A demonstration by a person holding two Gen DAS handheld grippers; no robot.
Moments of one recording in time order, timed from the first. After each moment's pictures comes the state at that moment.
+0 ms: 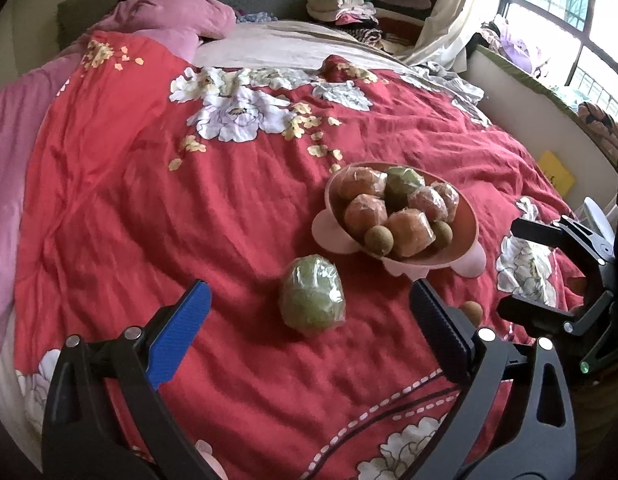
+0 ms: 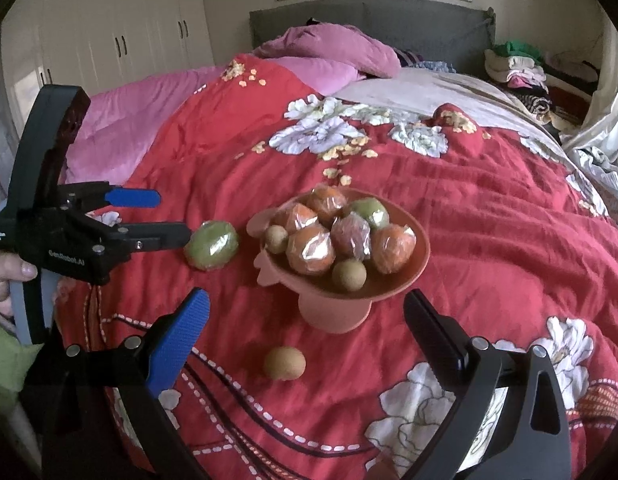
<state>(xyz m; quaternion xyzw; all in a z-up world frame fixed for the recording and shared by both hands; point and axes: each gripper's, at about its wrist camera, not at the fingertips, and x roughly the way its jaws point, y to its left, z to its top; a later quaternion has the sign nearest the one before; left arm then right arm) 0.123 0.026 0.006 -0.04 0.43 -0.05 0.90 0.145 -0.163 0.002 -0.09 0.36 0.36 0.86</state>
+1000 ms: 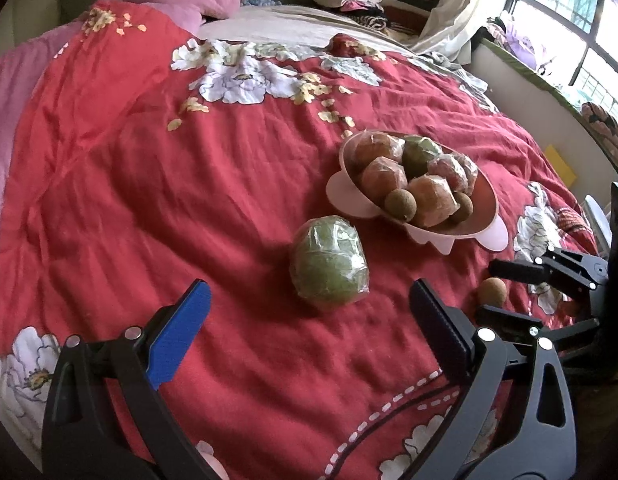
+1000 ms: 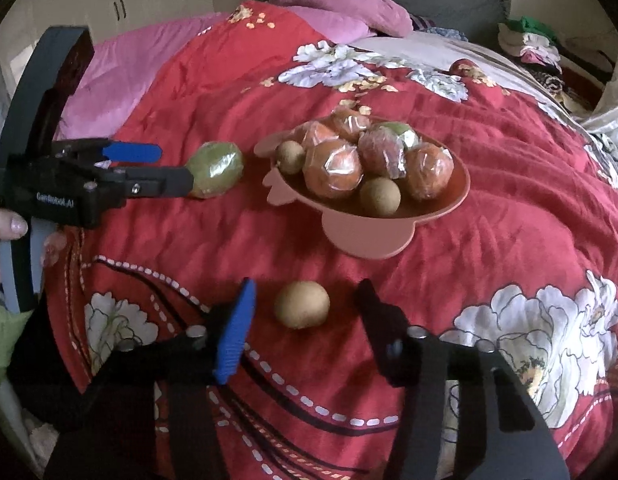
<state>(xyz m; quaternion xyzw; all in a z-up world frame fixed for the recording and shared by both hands) 0.122 0.035 -0.025 -0.06 0.45 -0.05 0.89 0.131 -0.149 -0.043 -0.14 0.41 0.36 0.83</state>
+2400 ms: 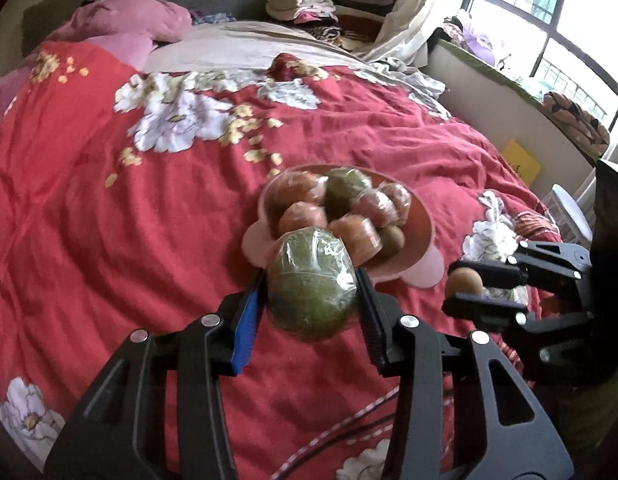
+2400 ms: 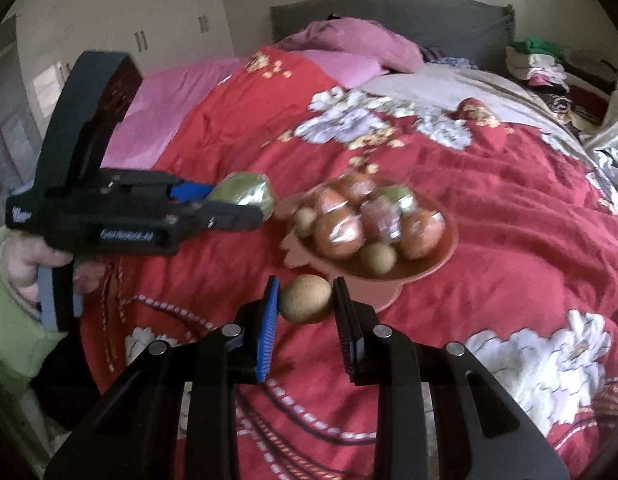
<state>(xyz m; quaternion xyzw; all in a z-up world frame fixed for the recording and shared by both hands) 0.143 -0.007 0.004 -0.04 0.42 -0.12 0.90 0.136 -0.166 0.001 -0.09 0.36 0.39 0.84</state>
